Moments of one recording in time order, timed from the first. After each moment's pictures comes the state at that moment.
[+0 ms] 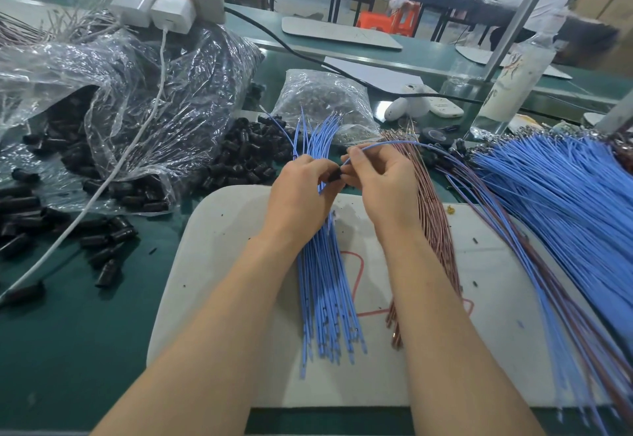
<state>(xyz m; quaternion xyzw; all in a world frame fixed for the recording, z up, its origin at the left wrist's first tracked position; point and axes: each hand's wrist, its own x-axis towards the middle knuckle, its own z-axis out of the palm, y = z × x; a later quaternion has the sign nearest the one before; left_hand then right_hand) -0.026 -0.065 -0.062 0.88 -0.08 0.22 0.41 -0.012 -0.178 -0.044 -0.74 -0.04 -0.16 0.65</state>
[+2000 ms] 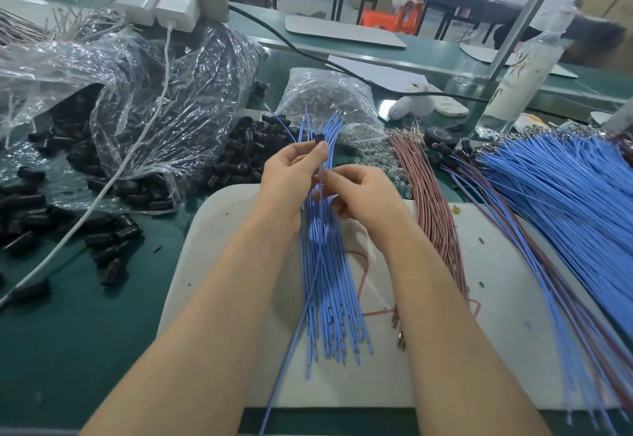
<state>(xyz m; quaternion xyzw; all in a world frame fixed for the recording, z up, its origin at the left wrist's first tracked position) -0.034 -0.059 -0.032 0.53 0.09 0.02 0.84 -0.022 -0.166 -0.040 -0.79 -0.06 0.06 0.61</state>
